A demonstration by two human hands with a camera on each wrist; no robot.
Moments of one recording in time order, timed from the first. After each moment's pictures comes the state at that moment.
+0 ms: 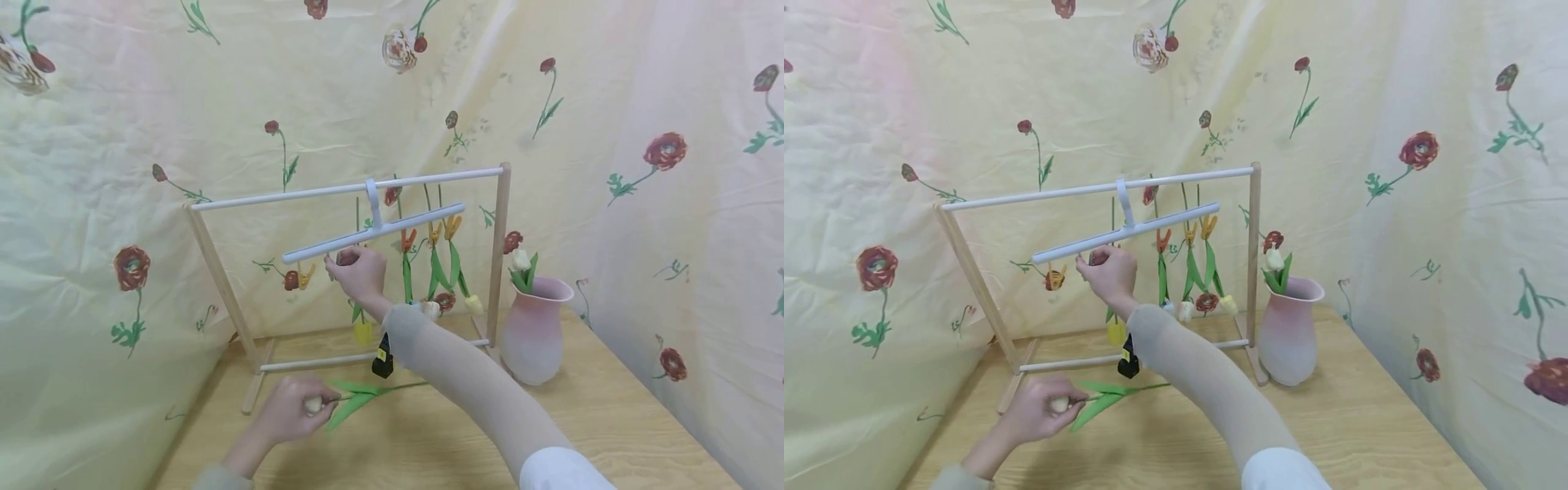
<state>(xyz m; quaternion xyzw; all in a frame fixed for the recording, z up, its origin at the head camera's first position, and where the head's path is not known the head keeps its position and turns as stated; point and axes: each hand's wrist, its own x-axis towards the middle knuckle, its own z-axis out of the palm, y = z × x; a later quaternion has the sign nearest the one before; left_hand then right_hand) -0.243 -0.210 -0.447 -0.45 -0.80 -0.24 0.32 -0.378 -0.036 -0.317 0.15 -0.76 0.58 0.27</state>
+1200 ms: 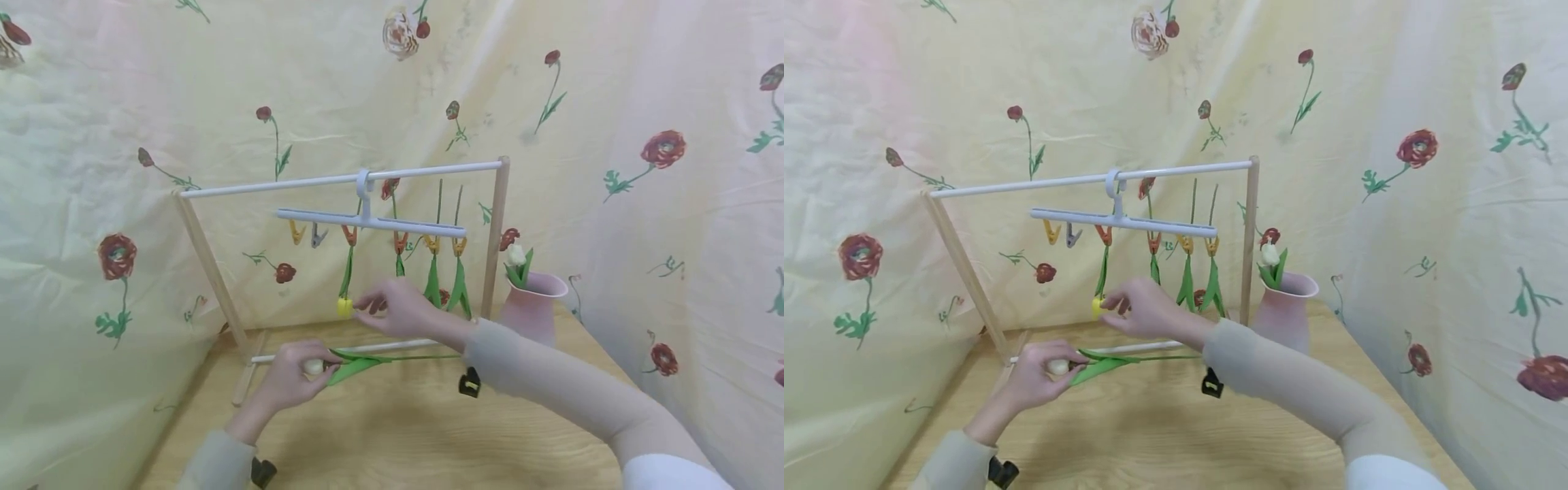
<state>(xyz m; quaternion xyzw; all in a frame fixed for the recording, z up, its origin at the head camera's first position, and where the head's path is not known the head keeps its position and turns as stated) -0.274 -0.198 -0.417 -0.46 -0.77 -0.35 0.27 -0.320 0.064 -0.324 0.43 -0.85 0.29 0.12</state>
